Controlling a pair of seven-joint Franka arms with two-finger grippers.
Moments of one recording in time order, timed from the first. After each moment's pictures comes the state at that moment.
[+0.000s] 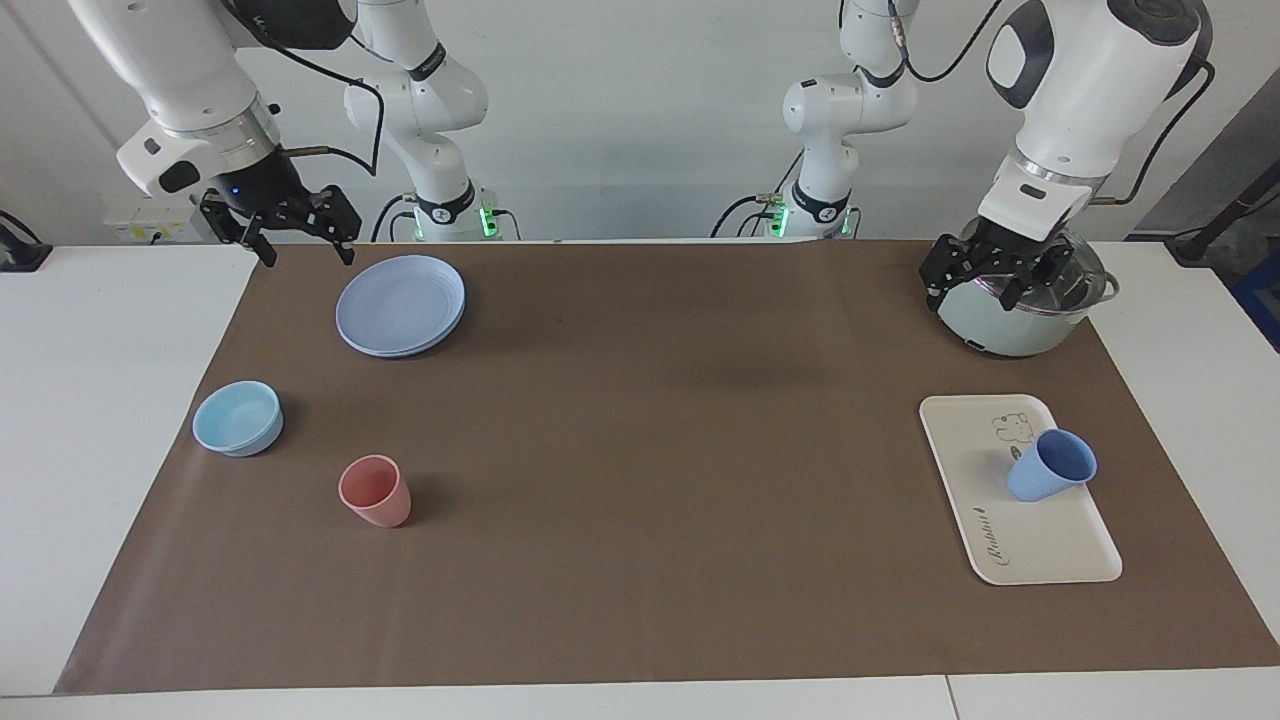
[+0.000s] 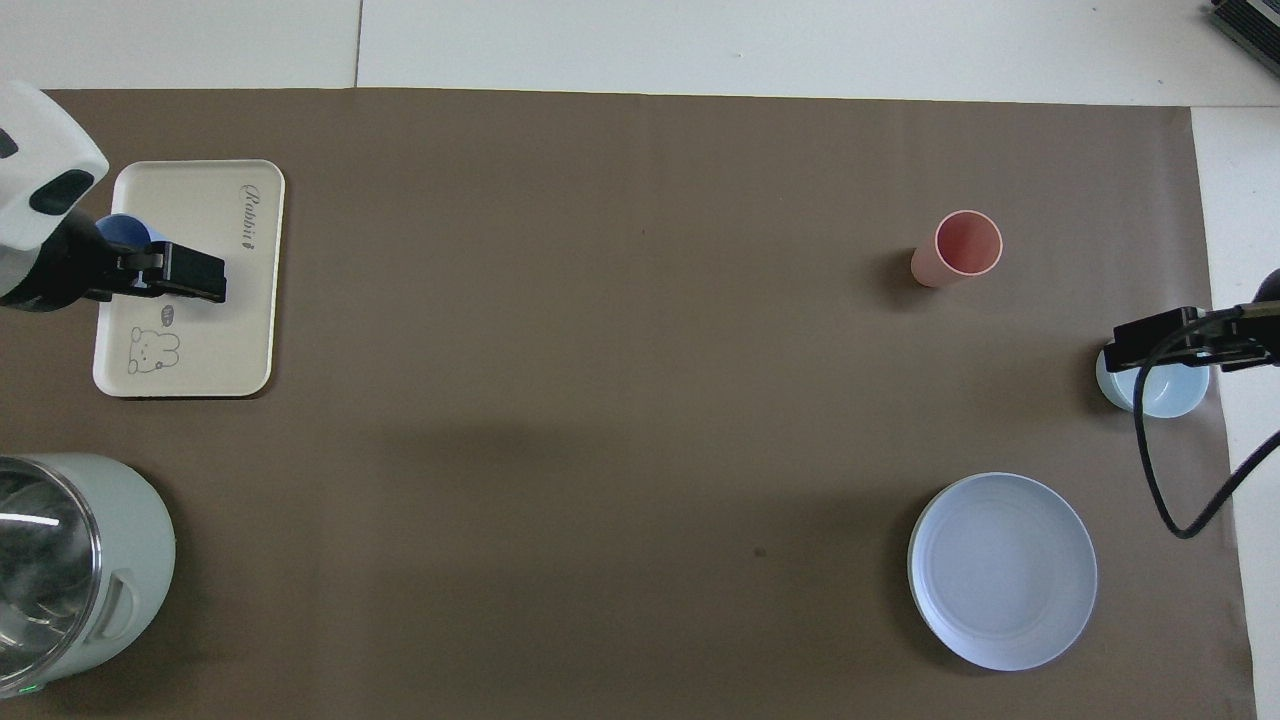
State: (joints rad) left arm 0.01 0.02 -0.13 -1.62 0.00 1.71 -0.04; right arm 0.12 -0.06 -0.14 -1.63 0.01 1.53 0.00
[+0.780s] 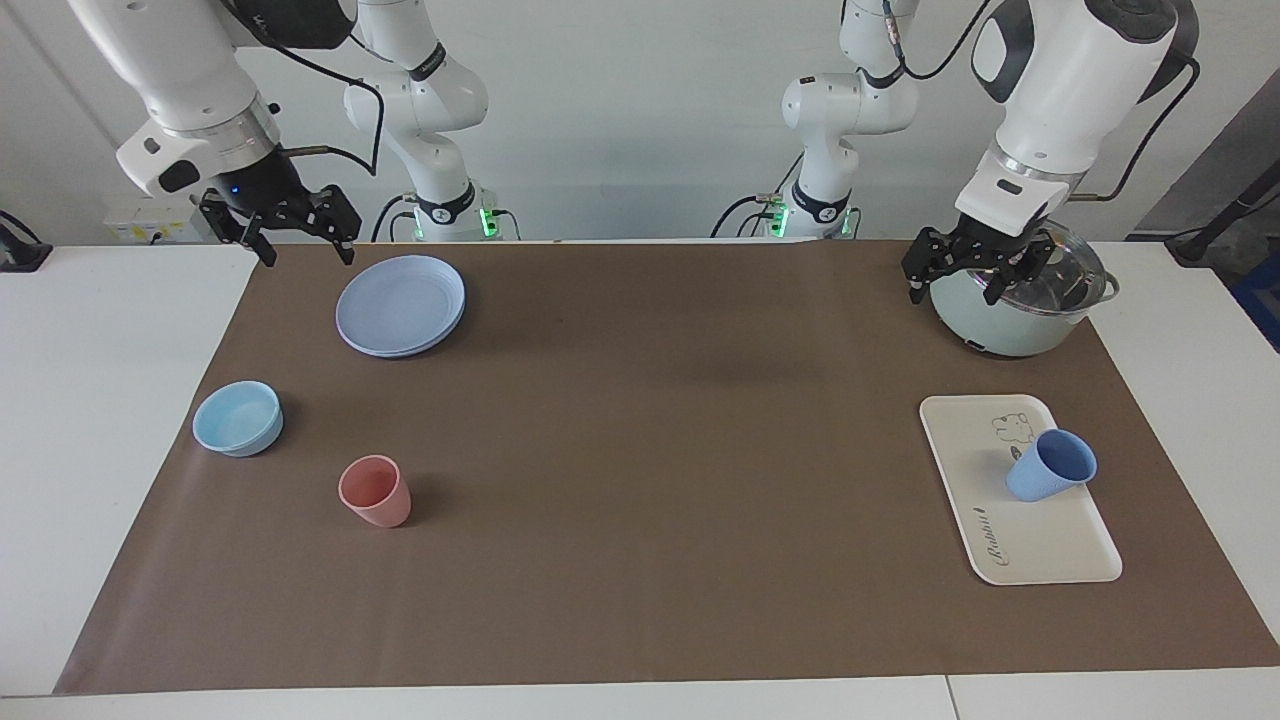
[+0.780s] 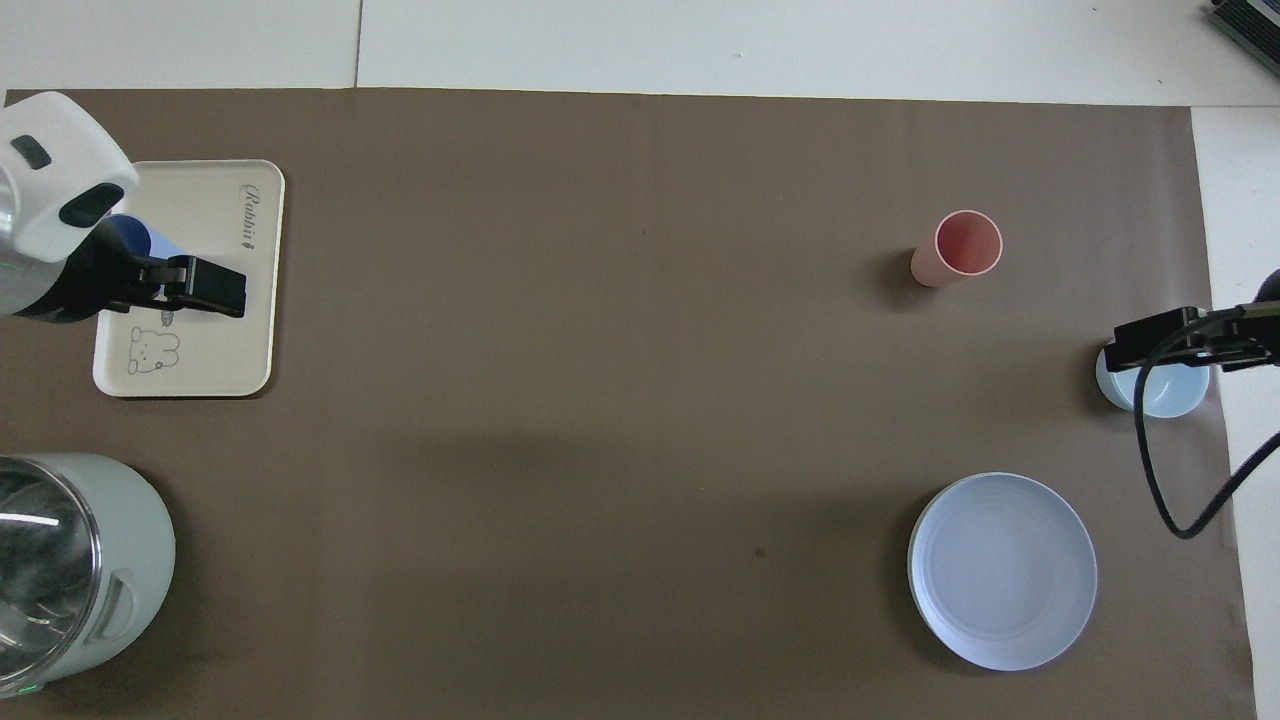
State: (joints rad) left arm -0.08 0.01 -0.07 -1.62 0.00 1.67 -0.04; right arm 0.12 -0.06 -0.14 -1.63 0.01 1.53 0.00
